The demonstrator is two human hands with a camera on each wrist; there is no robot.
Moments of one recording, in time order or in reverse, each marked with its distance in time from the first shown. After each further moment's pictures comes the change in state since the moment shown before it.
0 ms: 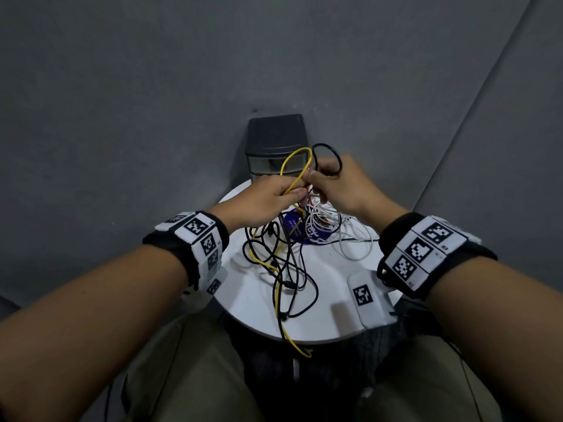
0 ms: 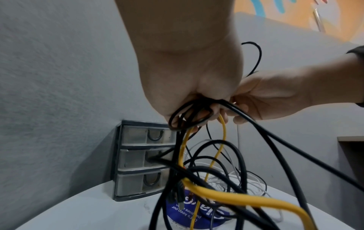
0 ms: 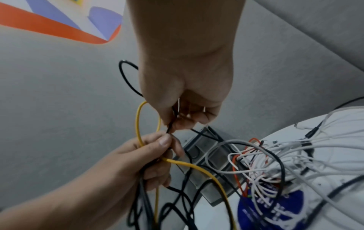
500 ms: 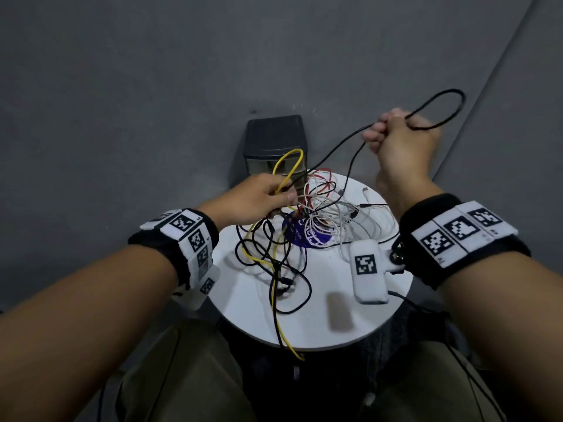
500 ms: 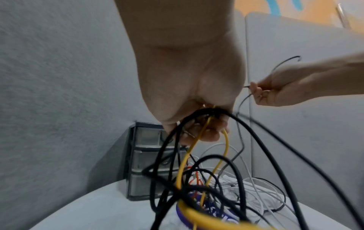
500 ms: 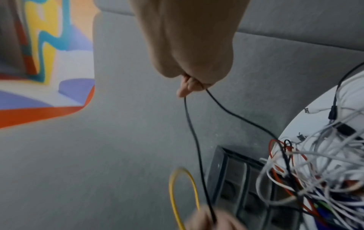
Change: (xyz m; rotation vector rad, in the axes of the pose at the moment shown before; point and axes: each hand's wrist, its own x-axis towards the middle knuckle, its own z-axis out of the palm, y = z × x) left_hand 0.002 -0.012 -0.013 -0.045 -0.039 -0.071; right_hand 0.021 -0.015 -0.054 0.784 0.848 0.106
